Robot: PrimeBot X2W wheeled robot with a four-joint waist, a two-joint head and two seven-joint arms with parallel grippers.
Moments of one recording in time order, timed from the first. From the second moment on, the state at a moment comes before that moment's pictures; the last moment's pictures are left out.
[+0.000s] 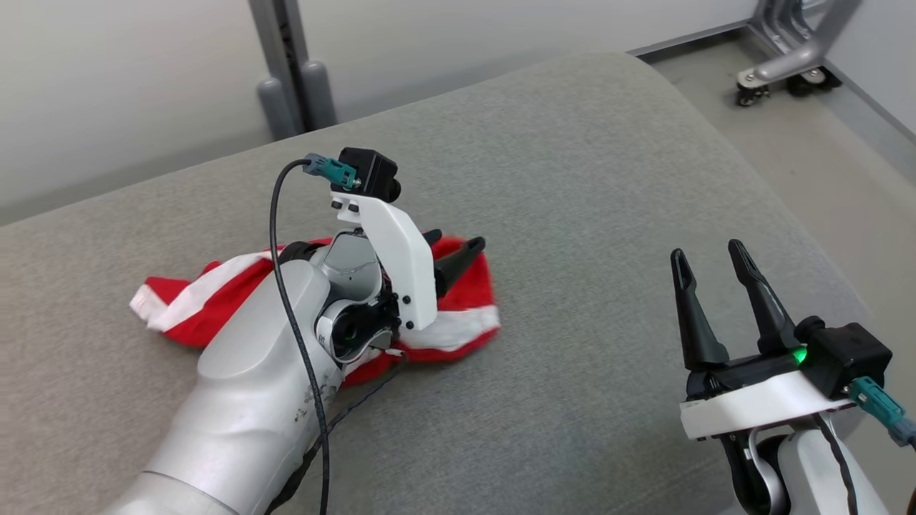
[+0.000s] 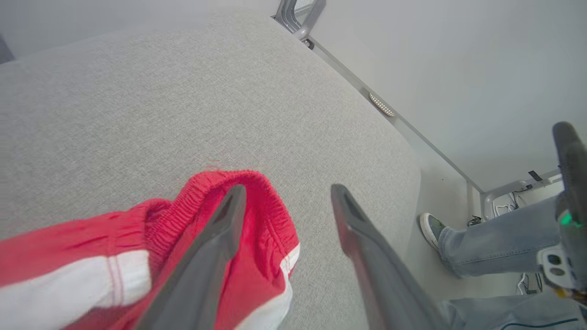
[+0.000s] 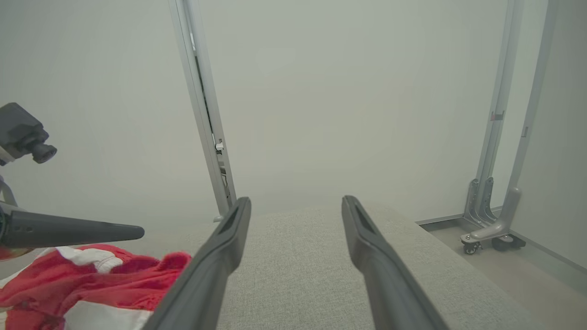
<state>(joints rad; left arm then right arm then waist) -0.80 0.05 -0.62 0.71 -0.89 -0.13 0.47 -0.21 -0.05 0.13 0.16 0.24 0.13 -0.26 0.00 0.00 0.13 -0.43</state>
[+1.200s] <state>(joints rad) -0.31 0.41 -0.43 0.20 -0.74 0.09 -0.25 -0.14 -0.05 0.08 0.08 0.19 0.13 -0.26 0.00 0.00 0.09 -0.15</state>
